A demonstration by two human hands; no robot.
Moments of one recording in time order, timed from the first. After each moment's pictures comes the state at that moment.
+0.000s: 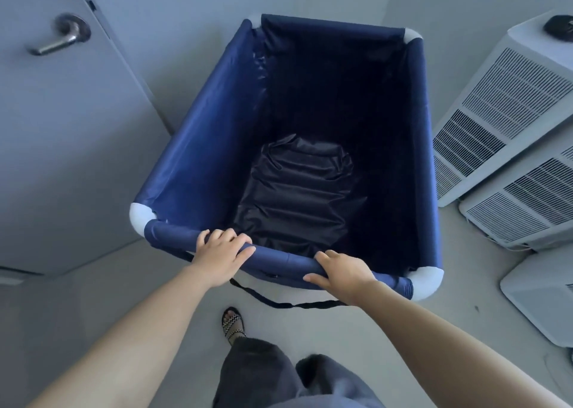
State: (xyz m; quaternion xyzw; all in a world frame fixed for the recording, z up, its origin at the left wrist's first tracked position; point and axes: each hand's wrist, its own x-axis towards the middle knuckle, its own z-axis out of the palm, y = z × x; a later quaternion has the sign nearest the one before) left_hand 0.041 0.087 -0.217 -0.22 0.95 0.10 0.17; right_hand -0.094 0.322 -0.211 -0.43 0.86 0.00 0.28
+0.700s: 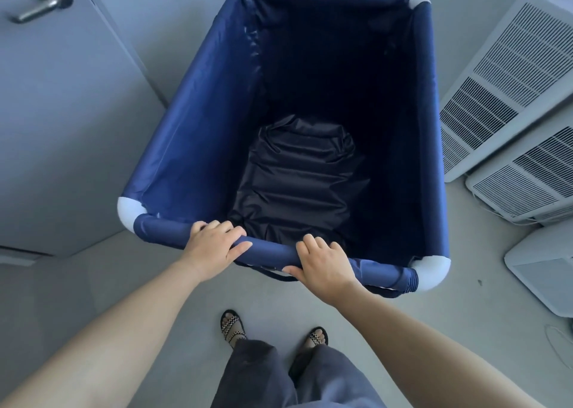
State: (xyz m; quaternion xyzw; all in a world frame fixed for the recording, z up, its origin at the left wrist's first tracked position) left_hand 0.075 0.093 -0.220 -0.14 0.98 0.04 0.14; right_hand -0.035 0.313 -0.232 -0.50 0.86 0.00 0.12
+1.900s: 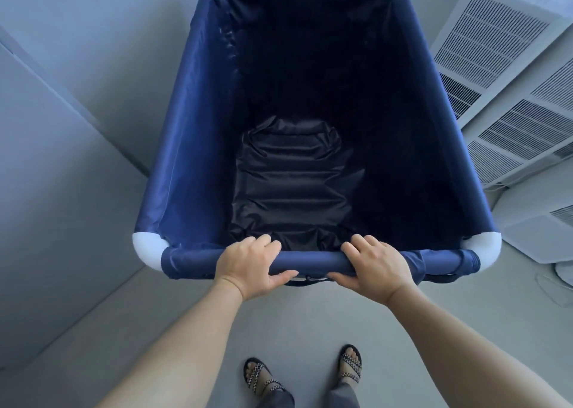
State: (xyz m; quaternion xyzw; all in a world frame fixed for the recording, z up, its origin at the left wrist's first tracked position) left_hand -0.015 0.006 -0.233 0.05 1.00 0.04 -0.03; right_hand -0.090 0.247 -0.243 -0.40 0.91 -0.04 -0.06
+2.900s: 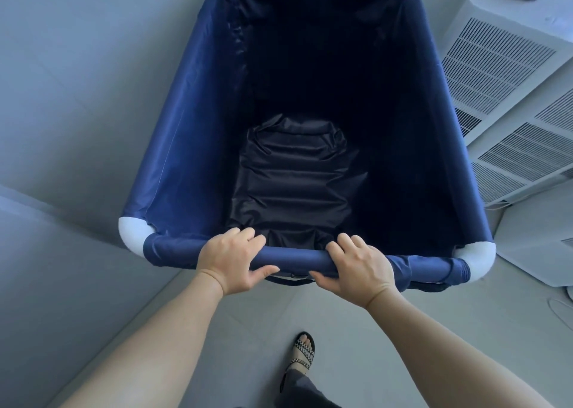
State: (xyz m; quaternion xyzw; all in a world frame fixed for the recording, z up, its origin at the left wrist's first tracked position) left_hand -0.219 -0.066 -0.227 0.11 0.99 0.02 0.00; right_hand -0.262 0.179 -0.251 -0.32 0.94 -0.06 -0.10
